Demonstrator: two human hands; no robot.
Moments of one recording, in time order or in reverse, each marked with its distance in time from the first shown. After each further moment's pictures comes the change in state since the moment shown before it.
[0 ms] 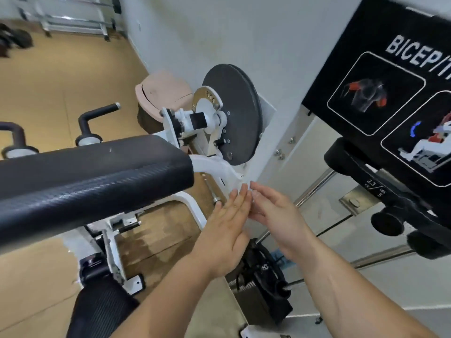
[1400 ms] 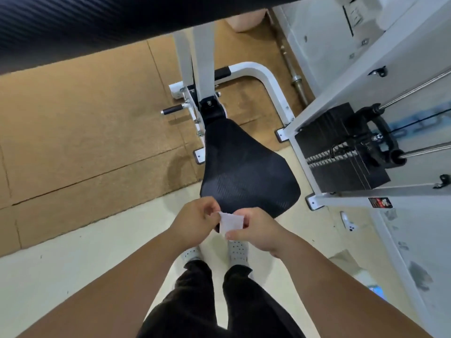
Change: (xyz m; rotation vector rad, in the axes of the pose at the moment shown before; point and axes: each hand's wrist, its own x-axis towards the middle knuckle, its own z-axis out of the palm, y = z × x) left_hand -0.452 -0.161 -0.007 -0.387 -0.156 -0.942; right_hand -0.206 0.299 0.308 -0.419 -0.587 0.482
